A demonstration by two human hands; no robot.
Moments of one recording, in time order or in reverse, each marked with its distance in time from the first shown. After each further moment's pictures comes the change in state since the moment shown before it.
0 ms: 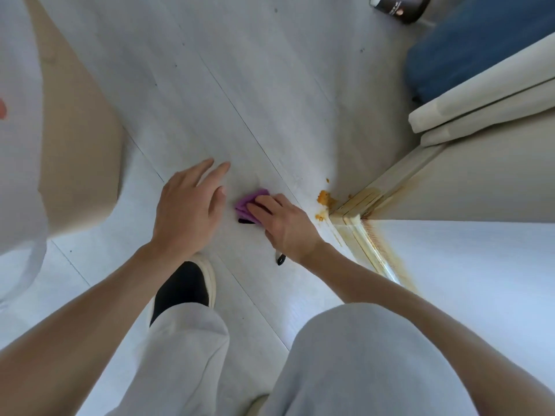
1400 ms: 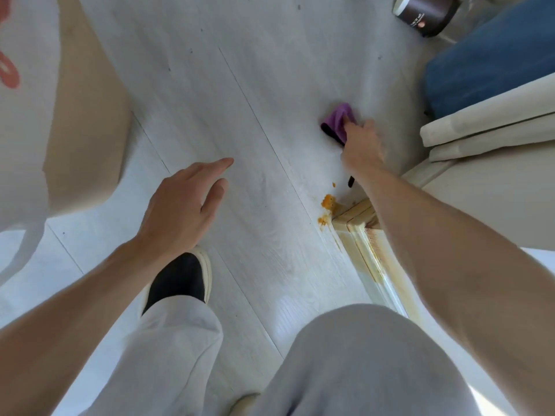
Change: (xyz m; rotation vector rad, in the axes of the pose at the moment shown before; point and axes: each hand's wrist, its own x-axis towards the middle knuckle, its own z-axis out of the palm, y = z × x) left_hand -0.012 0.001 -0.027 -0.275 -0.042 -0.080; right_hand 0.081 0.150 -0.080 -0.346 -0.160 0.741
